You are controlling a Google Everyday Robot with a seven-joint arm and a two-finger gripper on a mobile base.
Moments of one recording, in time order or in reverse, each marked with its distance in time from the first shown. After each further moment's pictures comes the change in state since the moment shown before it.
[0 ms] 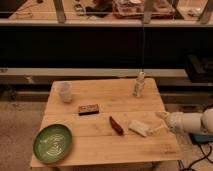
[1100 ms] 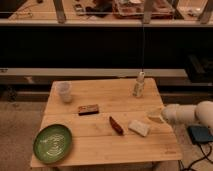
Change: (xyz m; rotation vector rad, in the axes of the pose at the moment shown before) arm 0.042 0.052 0.017 -0.130 -0.026 -0.163
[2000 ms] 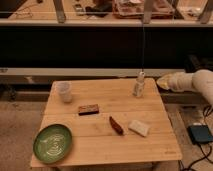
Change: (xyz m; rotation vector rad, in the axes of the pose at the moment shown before) arm 0.060 0.173 -0.011 -0.273 -0.037 -0.069
